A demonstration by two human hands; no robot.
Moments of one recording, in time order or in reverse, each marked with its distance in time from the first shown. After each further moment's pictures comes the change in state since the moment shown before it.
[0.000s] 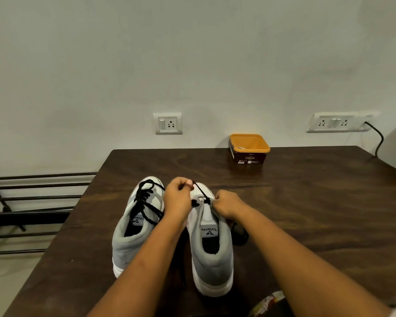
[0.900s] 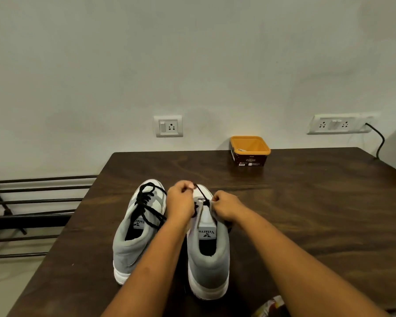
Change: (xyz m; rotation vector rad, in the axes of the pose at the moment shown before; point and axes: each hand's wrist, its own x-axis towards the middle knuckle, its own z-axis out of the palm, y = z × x) left_hand -0.003 0.007 0.004 0.095 0.009 -0.020; right_hand 0.001 0.000 0.002 0.123 0.041 0.007
